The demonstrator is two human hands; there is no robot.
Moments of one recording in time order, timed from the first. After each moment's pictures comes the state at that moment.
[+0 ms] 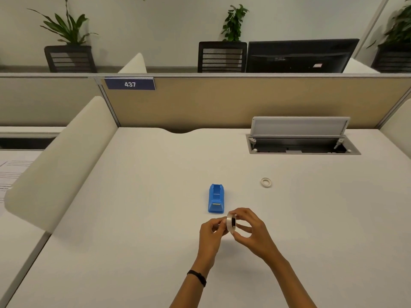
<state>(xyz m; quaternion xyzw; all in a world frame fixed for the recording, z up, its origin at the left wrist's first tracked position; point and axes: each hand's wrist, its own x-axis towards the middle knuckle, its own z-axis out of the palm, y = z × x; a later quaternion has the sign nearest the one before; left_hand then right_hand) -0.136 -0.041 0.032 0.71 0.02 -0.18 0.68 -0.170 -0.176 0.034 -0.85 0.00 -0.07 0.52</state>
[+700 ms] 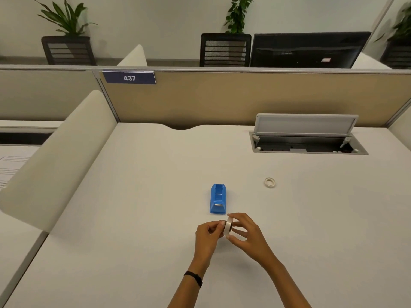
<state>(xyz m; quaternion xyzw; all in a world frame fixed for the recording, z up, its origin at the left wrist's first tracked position) -0.120 -0.032 0.012 0.74 0.05 -0.18 0.65 -0.158 -0.167 0.015 -0.82 0.06 0.01 0.57</state>
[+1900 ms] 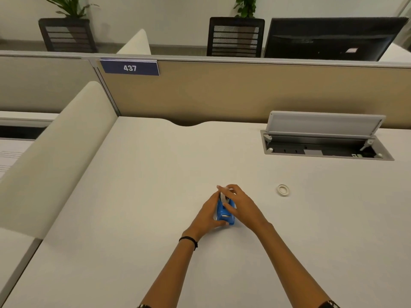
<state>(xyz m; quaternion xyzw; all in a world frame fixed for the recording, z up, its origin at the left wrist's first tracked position) 0.004 -0.030 -0.027 0.83 -0.23 -0.23 0.46 -0.028 -0.179 0.010 -0.95 -0.05 0.01 0.32</state>
